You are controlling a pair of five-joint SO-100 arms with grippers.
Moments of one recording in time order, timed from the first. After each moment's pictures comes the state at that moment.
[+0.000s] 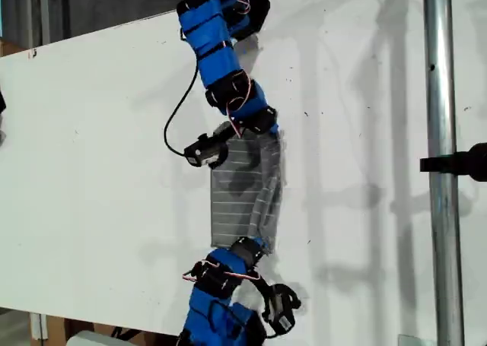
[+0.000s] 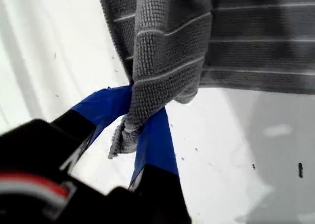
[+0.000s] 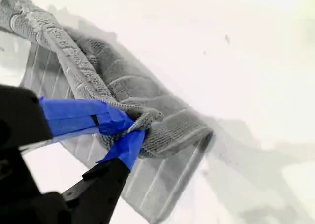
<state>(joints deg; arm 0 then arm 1) 12.0 92.3 85.4 90.4 -73.7 -16.6 84.9 84.1 78.0 57.2</state>
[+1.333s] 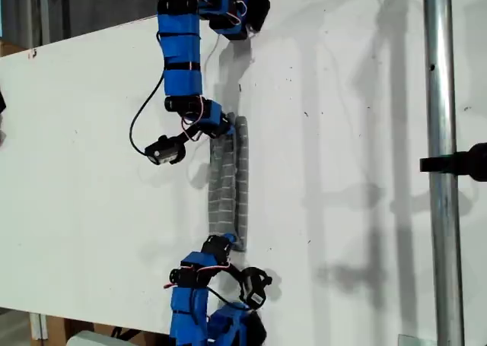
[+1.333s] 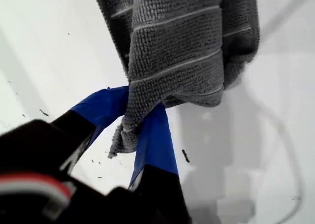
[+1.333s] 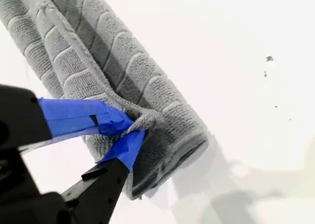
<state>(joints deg) -9.6 106.3 122.1 63.0 -64.7 5.8 85.3 95.6 74.4 41.3</state>
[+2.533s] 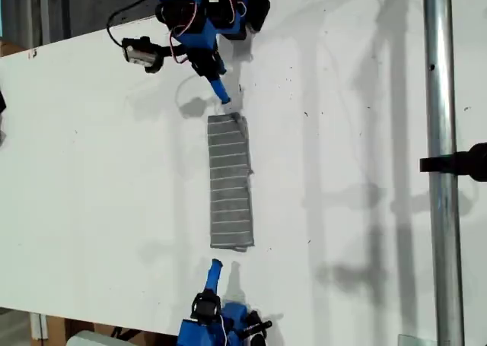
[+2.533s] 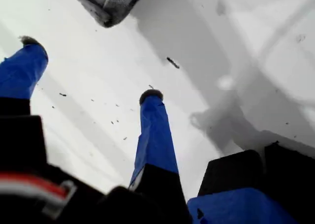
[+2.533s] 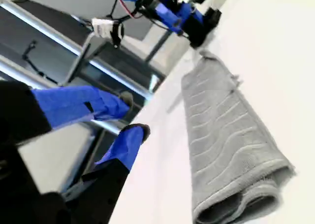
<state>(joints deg) -8.3 197.4 157.4 69.0 -67.5 9.3 153.7 141.0 85.4 70.2</state>
